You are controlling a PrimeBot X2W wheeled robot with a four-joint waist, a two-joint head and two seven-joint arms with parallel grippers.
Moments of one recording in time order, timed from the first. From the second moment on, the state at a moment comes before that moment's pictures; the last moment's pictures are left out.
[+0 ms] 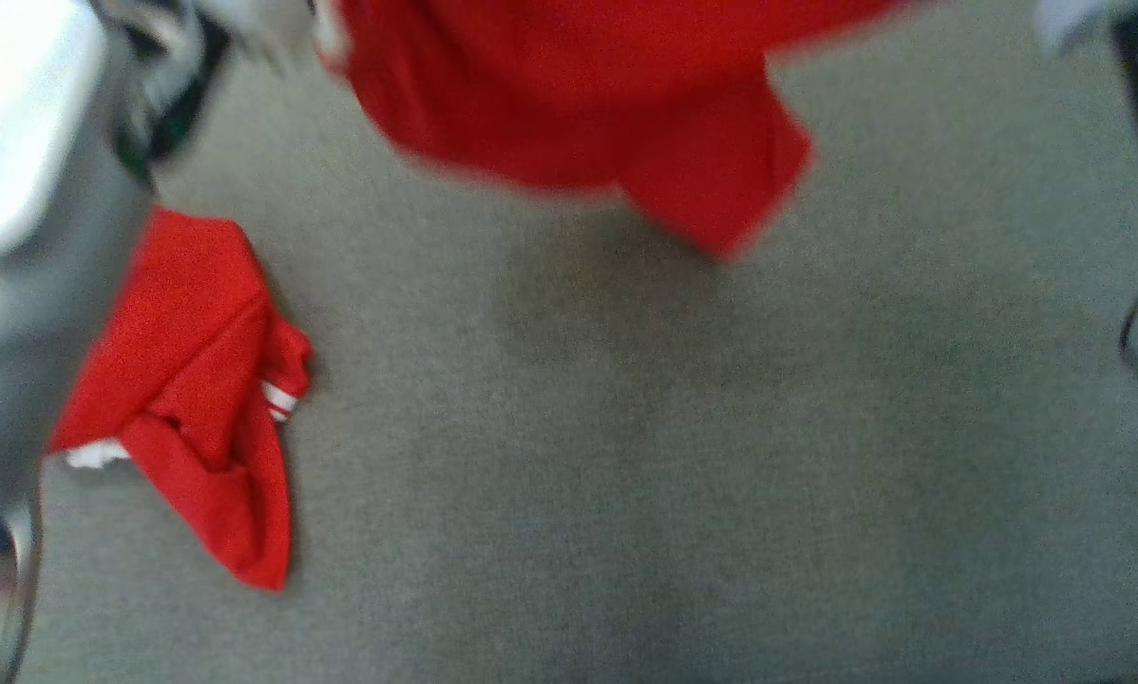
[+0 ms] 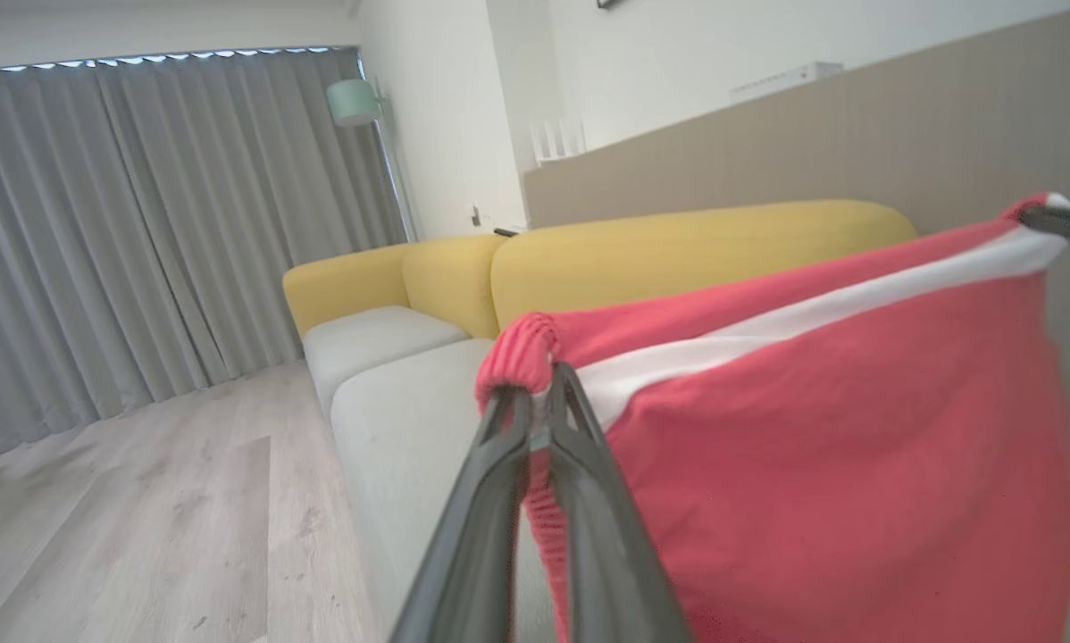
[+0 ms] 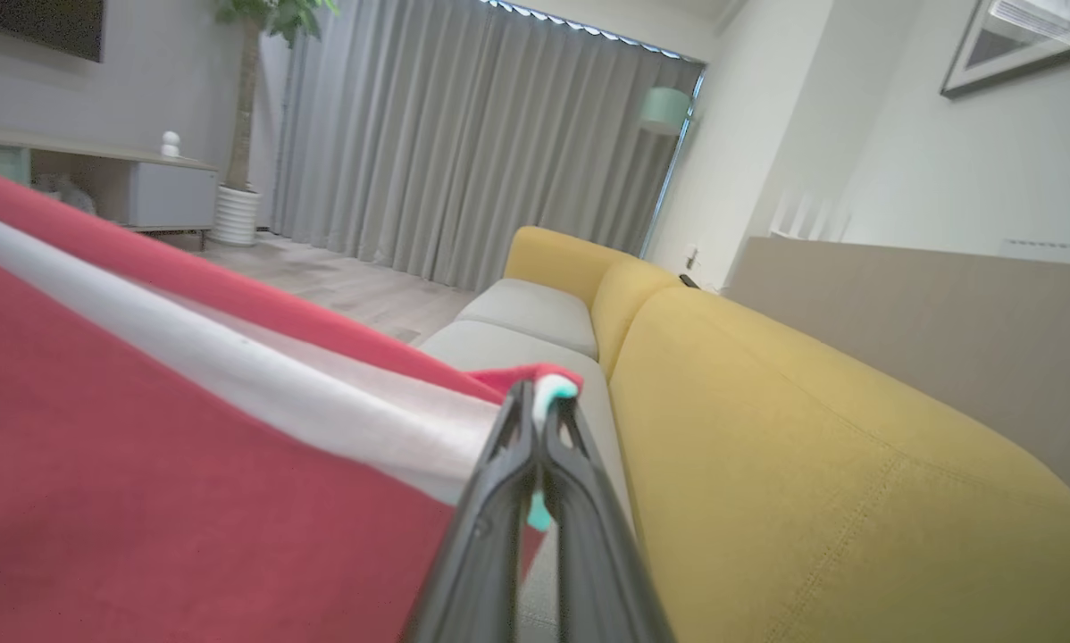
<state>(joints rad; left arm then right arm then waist) -1.12 0.39 -0.64 0.39 -0.60 -0.09 0.10 -0.92 -0.29 0.16 0.33 0.10 0.13 0.14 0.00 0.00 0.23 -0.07</state>
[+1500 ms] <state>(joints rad) -0.59 0.30 -1.07 0.52 -0.78 -0.05 -0.16 -0.72 -0.51 0.77 0.86 0.58 0.13 0.23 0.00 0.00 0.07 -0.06</state>
